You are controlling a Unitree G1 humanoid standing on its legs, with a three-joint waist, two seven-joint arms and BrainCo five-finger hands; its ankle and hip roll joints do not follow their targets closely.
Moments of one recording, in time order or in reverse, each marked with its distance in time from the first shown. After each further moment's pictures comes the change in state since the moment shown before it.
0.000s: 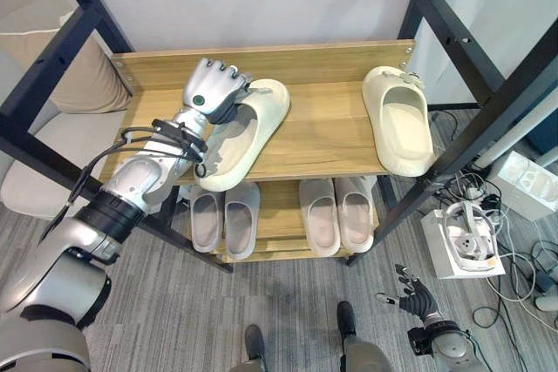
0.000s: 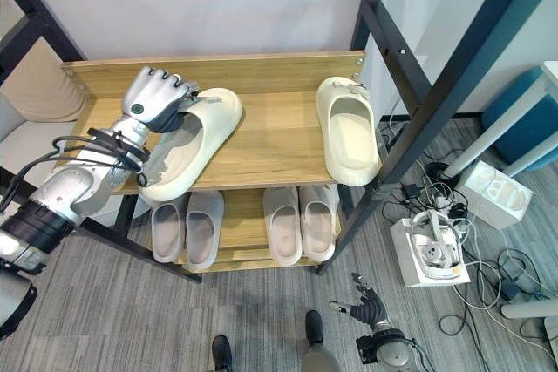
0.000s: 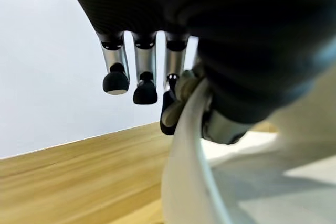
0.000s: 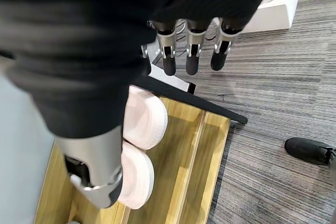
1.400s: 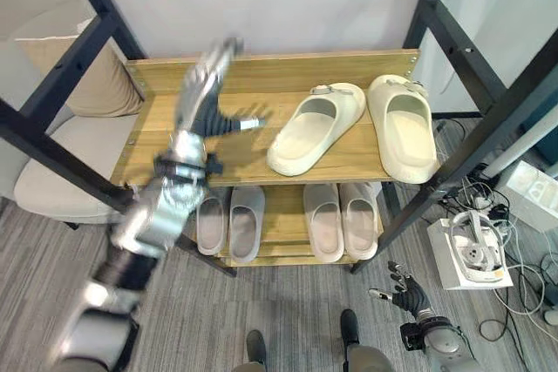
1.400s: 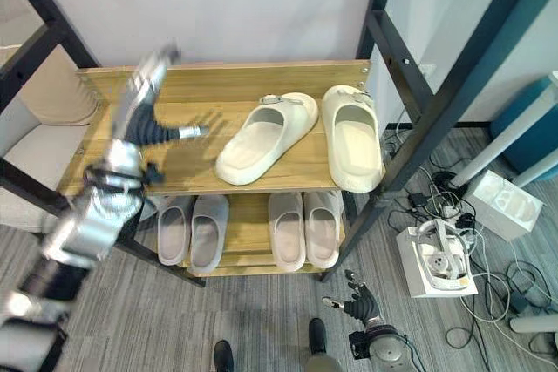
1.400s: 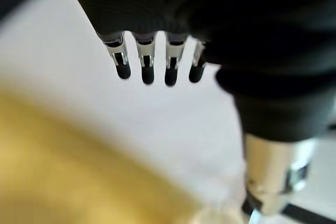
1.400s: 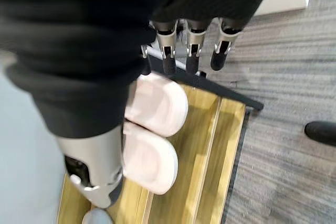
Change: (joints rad) left arm 0.639 -0.290 0.480 -0.391 -0.690 -0.125 -0.112; right arm -0.038 0.069 -0.004 0.013 0.021 0.047 0.022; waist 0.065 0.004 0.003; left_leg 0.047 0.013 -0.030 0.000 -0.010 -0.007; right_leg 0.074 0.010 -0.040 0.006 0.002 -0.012
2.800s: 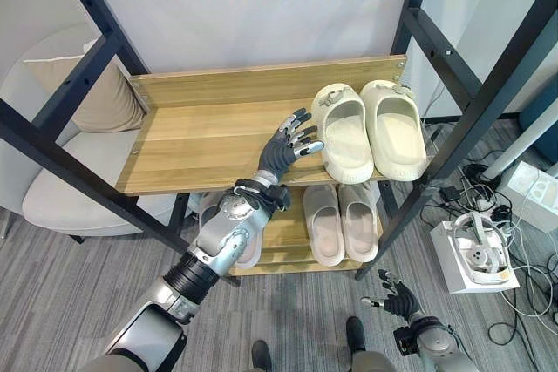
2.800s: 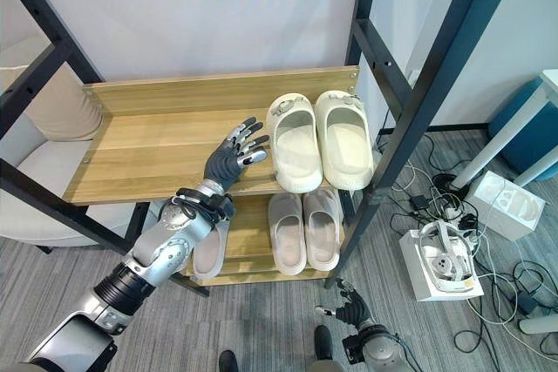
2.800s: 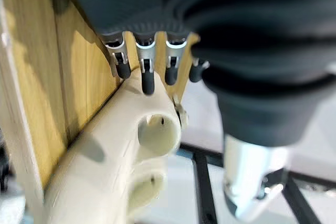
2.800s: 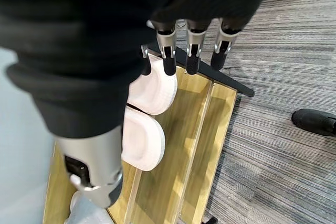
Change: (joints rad) left arm -0.229 -0.129 -0.258 0.156 -0.877 0.080 -0.048; right arm -0.039 -0.037 0.079 0.002 -0.013 0.061 0.009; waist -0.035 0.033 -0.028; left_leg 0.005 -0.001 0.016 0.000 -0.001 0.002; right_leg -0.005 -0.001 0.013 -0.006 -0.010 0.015
